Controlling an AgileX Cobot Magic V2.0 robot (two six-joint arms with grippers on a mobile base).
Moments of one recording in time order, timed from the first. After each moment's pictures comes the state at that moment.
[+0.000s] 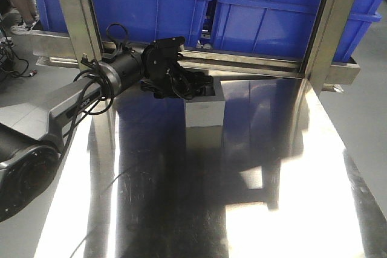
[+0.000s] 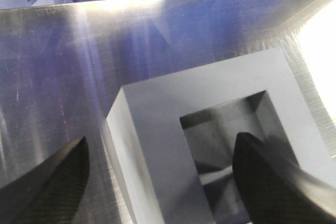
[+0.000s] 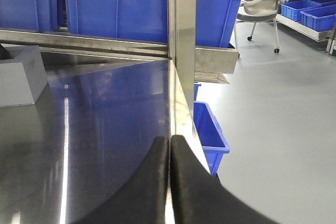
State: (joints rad) left arm -0.43 2.41 -2.15 -0.18 0.70 -0.27; right arm -0.08 -0.02 0.03 0.01 0.22 0.01
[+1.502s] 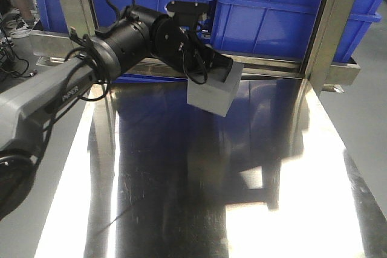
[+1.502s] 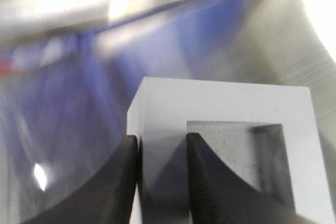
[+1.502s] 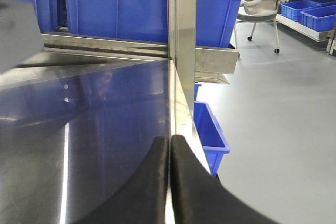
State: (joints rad) left arm -0.54 2.22 -2.16 -0.01 0.77 -0.23; right arm -0.08 -0.02 0.03 0.01 0.22 0.01
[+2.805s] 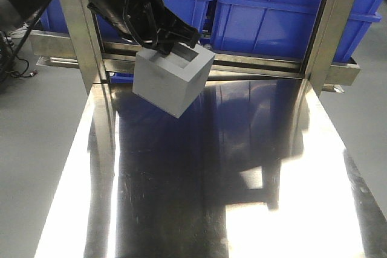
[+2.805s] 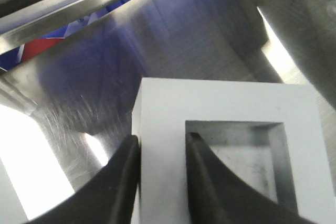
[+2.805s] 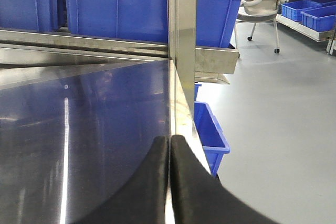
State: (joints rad) left arm -0.55 1.89 -2.14 0.05 1.28 -0.11; right arm -0.08 -0.02 0.03 0.01 0.22 0.01
